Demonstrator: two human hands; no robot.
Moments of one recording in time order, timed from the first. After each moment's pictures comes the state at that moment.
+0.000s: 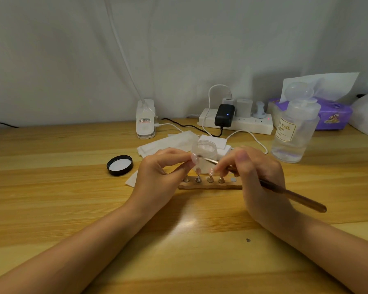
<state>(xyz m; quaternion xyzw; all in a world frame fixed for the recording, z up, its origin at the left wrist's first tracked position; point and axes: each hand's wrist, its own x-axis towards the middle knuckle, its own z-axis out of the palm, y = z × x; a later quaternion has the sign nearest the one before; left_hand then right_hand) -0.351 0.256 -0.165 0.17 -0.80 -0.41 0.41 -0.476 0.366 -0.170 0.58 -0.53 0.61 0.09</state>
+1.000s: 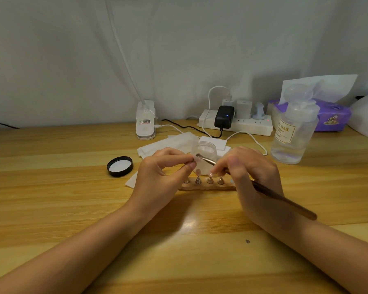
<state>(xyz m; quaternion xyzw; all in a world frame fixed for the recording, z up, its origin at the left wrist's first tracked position) -0.349 0.258 -0.162 0.18 -0.80 -0.41 0.40 -0.479 0.363 -0.173 0.60 -0.54 0.57 0.14</state>
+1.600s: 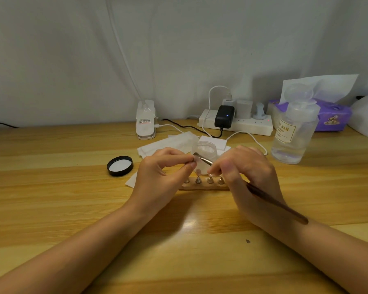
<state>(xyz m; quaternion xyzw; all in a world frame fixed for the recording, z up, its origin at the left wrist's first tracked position) -0.350 0.258 -0.162 0.18 -0.80 -0.40 0.41 -0.480 0.363 -0.175 0.62 -0.55 0.52 0.20</state>
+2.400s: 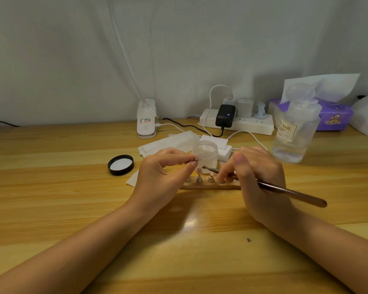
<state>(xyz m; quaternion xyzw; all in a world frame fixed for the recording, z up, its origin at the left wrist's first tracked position) -0.349 0.260 -0.160 0.18 -0.80 -0.42 0.40 -0.484 0.363 -0.175 0.61 -0.54 0.56 0.18</state>
